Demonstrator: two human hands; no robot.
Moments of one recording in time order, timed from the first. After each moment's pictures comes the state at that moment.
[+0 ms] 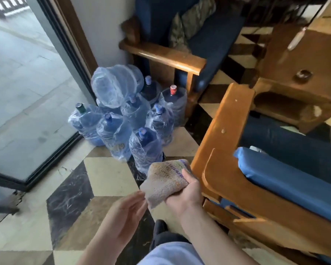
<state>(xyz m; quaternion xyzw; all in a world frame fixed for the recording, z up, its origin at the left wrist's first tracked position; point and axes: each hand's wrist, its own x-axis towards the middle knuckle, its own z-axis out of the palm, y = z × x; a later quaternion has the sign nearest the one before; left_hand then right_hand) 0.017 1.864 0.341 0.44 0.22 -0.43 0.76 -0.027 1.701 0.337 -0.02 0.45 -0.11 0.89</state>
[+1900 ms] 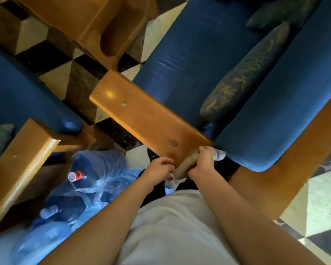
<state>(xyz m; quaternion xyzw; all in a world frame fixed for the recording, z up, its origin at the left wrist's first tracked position) 0.263 1.287 0.204 0.66 -0.36 -0.66 -0.08 0.119 1.318 0.207 0.46 0.51 -0.51 0.51</state>
